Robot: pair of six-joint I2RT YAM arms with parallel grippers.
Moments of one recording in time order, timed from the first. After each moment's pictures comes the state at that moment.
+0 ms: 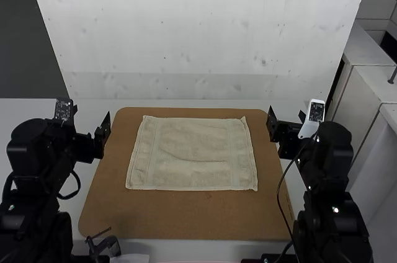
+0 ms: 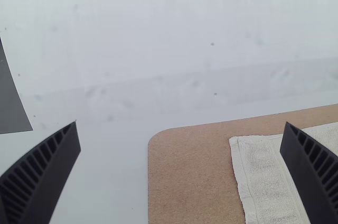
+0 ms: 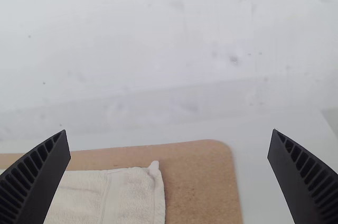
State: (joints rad) left arm -0.01 0.04 0.05 -0.13 0.05 0.11; right arm 0.00 0.01 0.05 -0.14 -0.09 0.15
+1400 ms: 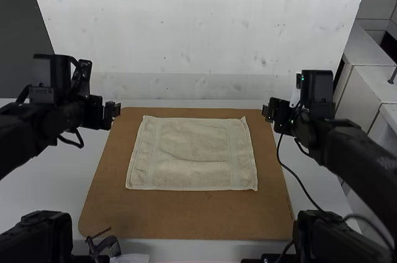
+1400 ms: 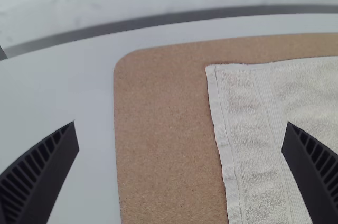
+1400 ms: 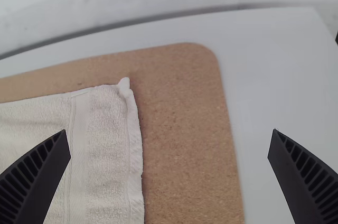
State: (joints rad) left arm -0.06 0.82 0.49 -0.24 0.05 0.08; right arm 0.03 0.89 0.42 -0.10 -0.04 0.15
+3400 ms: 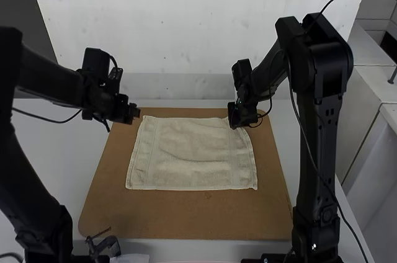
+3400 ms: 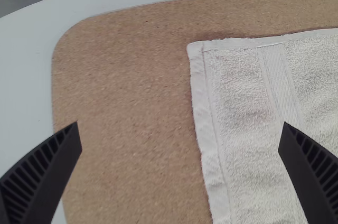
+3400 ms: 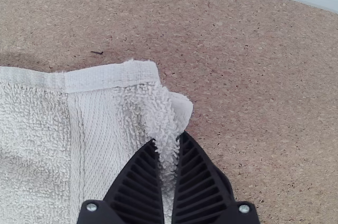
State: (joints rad) left arm -0.13 1.53 0.73 -0.01 0.04 0.07; right arm 0.31 2.02 1.06 -0.06 0.14 0.12
